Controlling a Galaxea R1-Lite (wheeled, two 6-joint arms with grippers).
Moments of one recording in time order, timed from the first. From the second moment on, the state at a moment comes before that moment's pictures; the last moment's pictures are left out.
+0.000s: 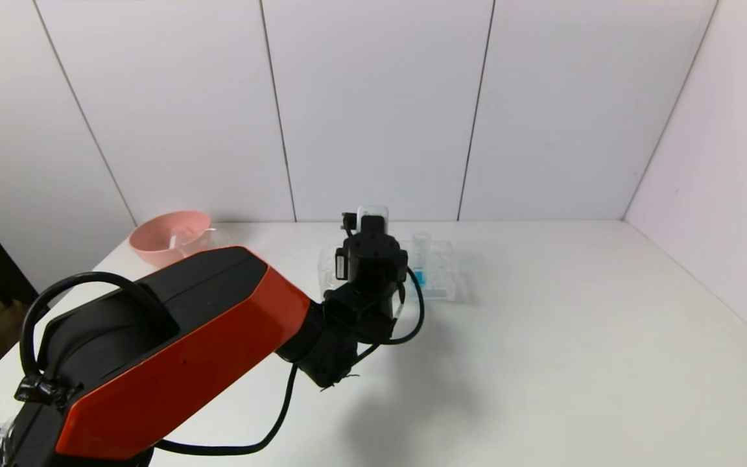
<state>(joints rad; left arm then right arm) -0.74 2.38 -1.33 -1.06 0.69 -0.04 0.00 0.00 0.00 0.00 -0.04 0.09</state>
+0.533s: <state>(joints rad) -0.74 2.39 -1.35 -1.06 0.69 -0.03 0.00 0.00 0.00 0.00 -0.04 0.09</state>
